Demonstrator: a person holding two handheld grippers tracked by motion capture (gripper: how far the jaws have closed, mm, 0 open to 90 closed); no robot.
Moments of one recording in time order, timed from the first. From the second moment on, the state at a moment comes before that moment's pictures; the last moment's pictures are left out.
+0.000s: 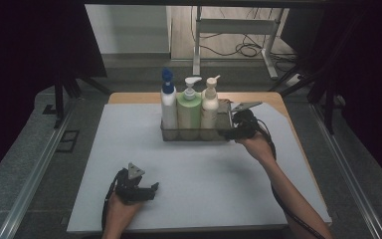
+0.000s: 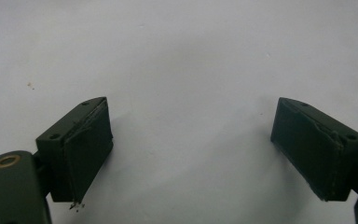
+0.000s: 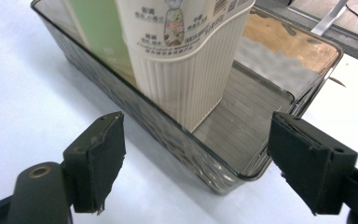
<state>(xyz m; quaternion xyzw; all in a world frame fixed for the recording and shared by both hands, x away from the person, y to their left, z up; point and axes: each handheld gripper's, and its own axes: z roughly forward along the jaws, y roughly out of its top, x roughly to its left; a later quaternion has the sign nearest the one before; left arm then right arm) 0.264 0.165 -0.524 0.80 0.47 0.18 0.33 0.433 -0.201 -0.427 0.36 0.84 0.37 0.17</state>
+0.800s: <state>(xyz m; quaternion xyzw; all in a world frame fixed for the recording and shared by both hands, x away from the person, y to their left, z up) 0.264 0.165 -0.524 0.80 0.47 0.18 0.33 0.395 -0.213 -0.420 0.31 0.87 0.35 0.18</state>
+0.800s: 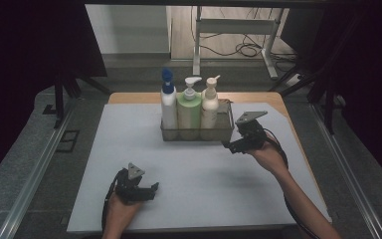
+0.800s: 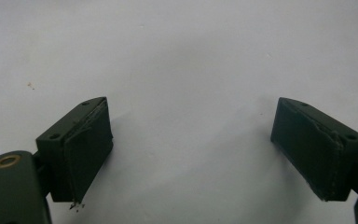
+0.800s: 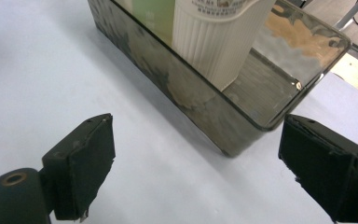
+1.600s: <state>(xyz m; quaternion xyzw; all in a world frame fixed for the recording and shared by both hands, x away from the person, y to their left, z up) 0.264 0.165 -0.524 0.80 0.47 0.18 0.33 0.366 -0.268 -0.444 0.34 0.86 0.35 0.18</state>
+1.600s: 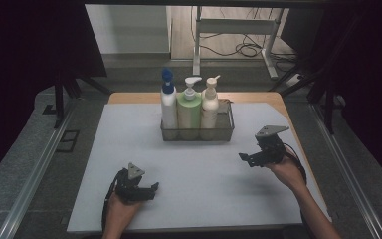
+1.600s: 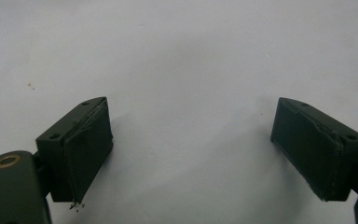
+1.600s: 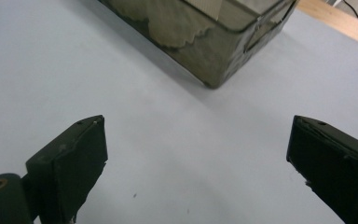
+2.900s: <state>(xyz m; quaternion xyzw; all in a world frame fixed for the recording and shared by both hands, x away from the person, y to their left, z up) 0.263 0.165 -0.524 0.80 0.47 0.18 0.32 0.315 -0.299 -0.522 0.36 0.85 0.35 0.15</state>
